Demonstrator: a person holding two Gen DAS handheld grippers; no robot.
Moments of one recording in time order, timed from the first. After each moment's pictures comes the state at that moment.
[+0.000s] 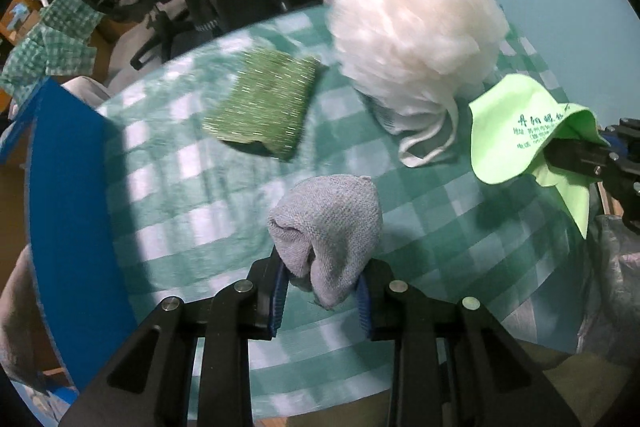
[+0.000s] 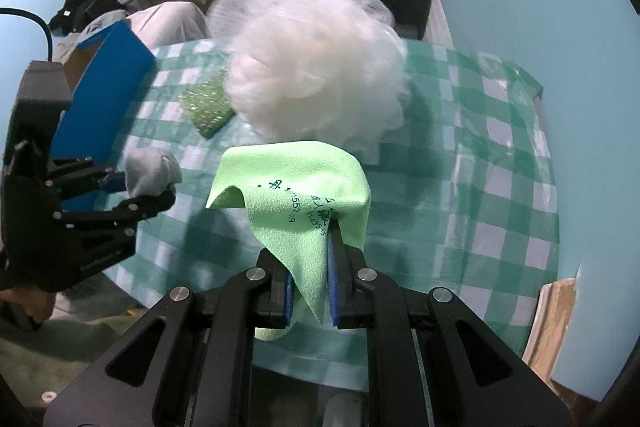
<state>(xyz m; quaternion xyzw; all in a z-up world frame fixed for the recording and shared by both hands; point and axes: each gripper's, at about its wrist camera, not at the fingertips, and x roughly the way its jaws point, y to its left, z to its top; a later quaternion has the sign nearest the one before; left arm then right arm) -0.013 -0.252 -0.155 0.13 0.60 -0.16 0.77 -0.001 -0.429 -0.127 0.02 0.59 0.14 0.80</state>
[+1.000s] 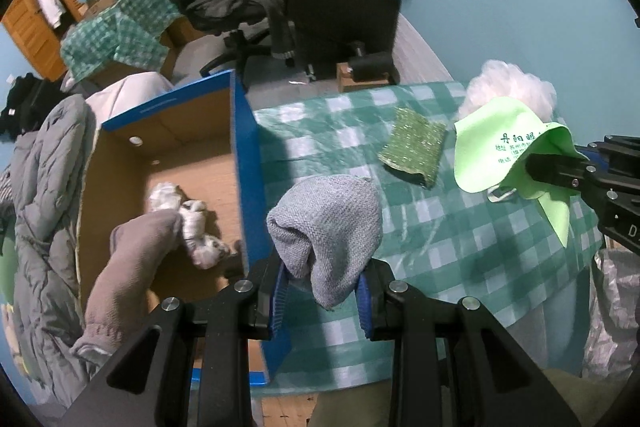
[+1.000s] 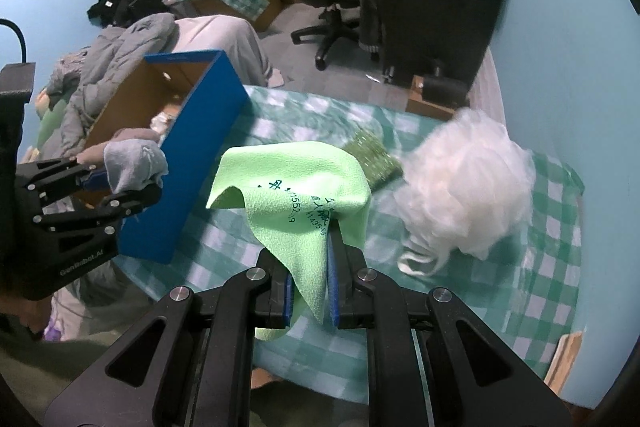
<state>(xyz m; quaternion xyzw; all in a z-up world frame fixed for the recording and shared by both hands) 0.005 -0.098 -0.070 0.09 0.54 -0.08 0.83 0.033 -0.292 -0.064 -0.01 0.54 0.20 0.82</state>
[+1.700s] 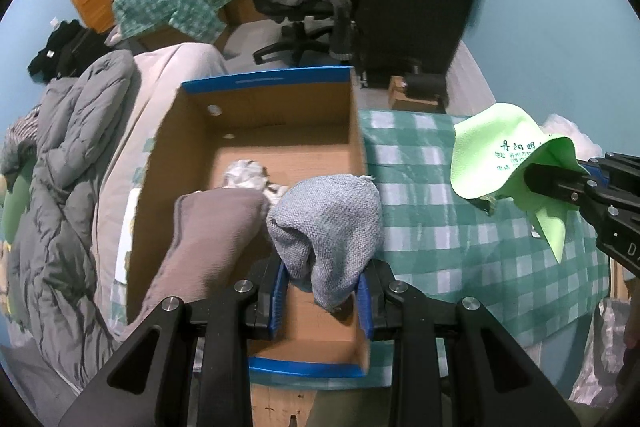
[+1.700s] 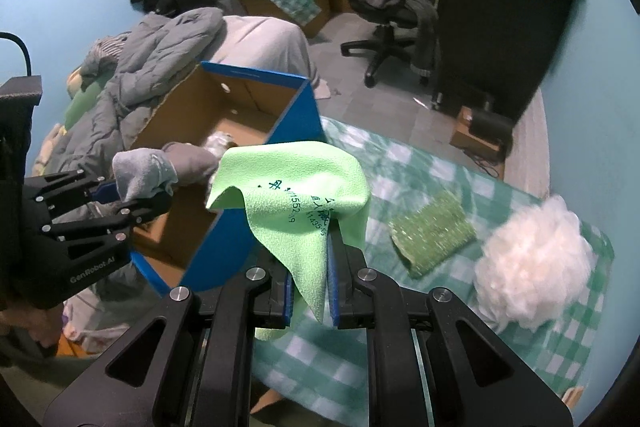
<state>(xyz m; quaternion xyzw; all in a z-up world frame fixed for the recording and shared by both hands) 0.017 -0.008 -0.062 0.02 0.55 0.01 0.84 0.064 -0.198 -0.054 -0.03 0.52 0.27 0.81</state>
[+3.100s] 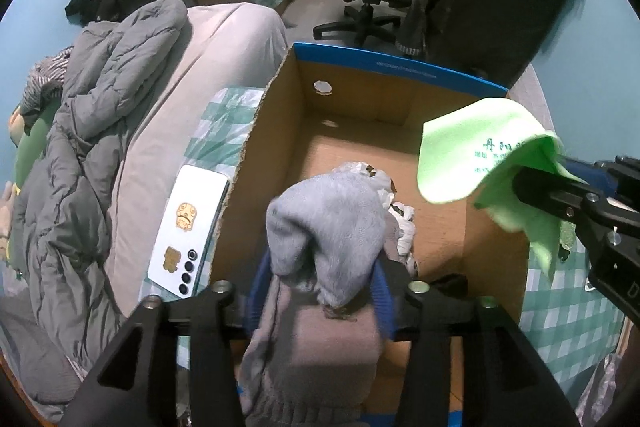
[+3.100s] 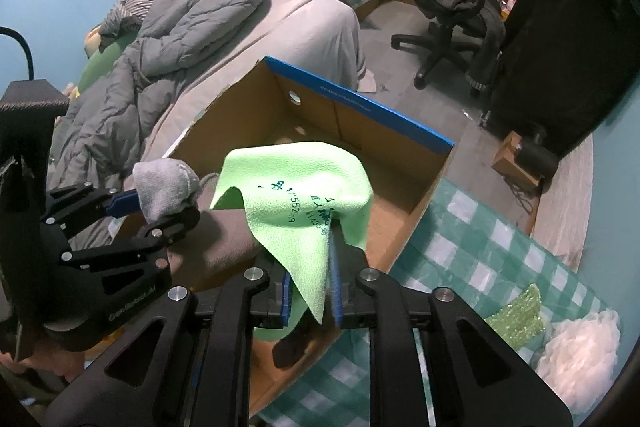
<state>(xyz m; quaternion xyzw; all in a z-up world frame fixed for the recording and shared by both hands) 0.058 0.100 -0.100 -0.03 0.57 0.09 0.81 0.120 -0.045 -0.075 -0.09 0.54 0.31 0.77</state>
